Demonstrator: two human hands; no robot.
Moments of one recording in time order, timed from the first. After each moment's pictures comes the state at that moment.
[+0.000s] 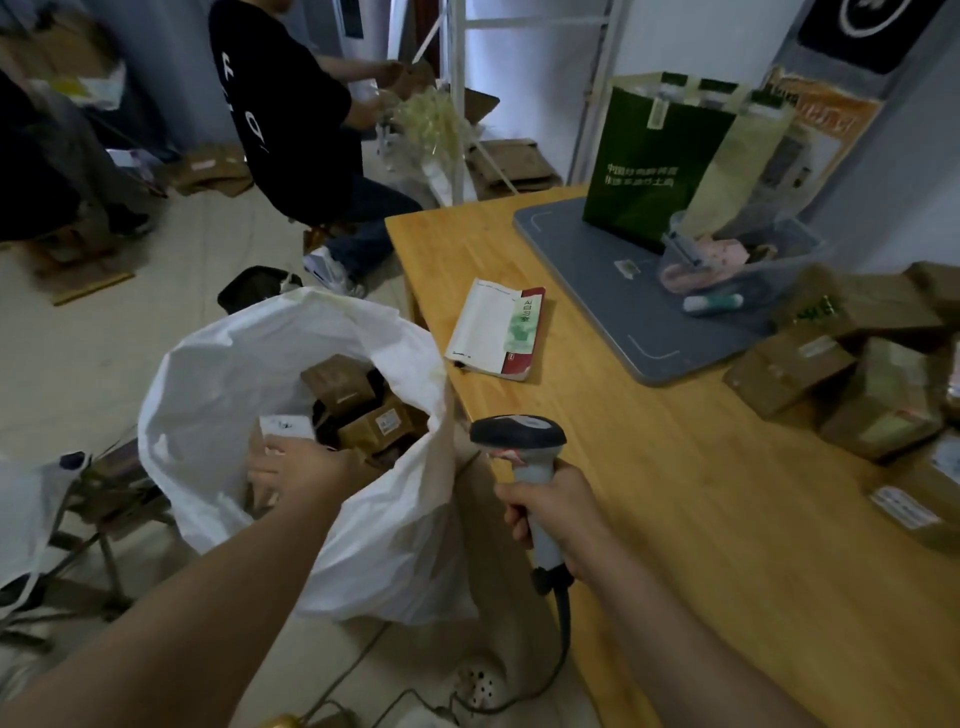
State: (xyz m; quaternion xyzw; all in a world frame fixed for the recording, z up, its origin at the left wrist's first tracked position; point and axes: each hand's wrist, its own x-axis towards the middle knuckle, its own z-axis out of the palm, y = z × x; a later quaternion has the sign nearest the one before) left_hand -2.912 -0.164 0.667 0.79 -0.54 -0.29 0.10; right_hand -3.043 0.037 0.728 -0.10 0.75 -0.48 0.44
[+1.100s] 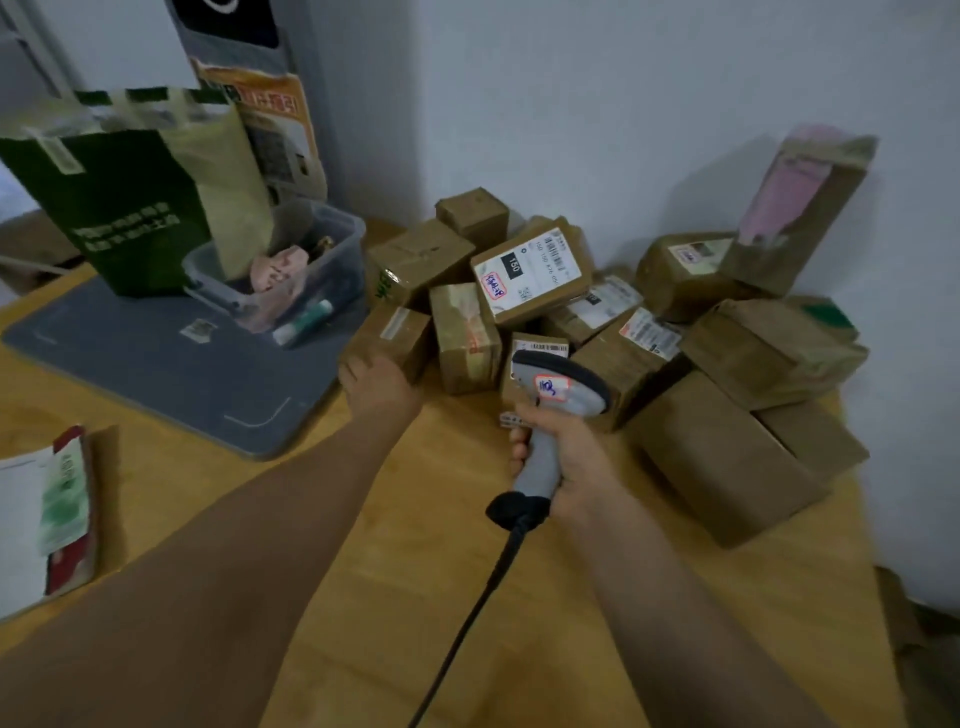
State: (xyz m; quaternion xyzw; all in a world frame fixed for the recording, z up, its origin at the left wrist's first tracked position) left_hand -3.353 0.121 0.716 0.25 -0.92 -0.28 -0.05; right_hand -3.267 0.296 0.779 0.30 0.48 -0.79 0.21
